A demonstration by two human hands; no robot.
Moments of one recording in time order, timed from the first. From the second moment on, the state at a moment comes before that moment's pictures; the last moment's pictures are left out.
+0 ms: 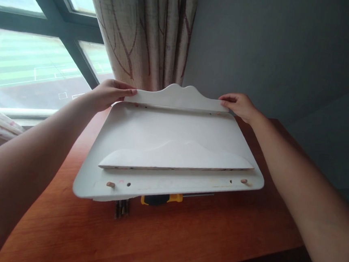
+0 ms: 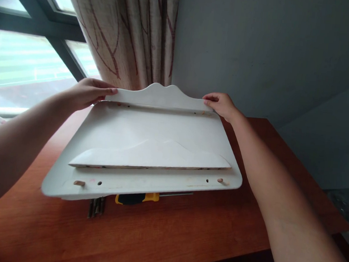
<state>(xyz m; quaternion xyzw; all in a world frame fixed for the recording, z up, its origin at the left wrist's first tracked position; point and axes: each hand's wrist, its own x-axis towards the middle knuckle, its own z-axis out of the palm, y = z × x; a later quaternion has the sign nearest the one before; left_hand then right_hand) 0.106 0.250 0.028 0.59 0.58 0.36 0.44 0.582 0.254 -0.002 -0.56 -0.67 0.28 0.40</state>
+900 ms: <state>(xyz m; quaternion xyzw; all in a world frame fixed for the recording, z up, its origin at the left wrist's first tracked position) 0.095 0.241 0.013 0.68 0.56 0.35 0.32 0.578 0.221 0.010 -0.55 -0.71 0.22 0.38</state>
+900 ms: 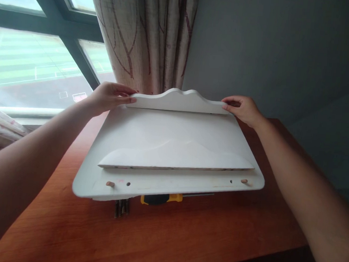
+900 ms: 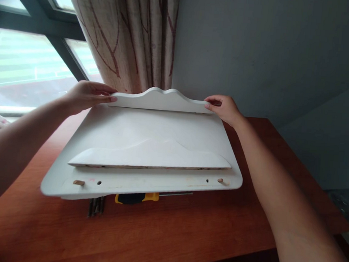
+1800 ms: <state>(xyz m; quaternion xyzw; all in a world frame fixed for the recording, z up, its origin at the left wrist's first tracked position) 0.099 0.235 0.007 0.72 0.58 0.30 0.23 0.576 0.220 -0.001 -0.55 -0.76 0.11 0.32</state>
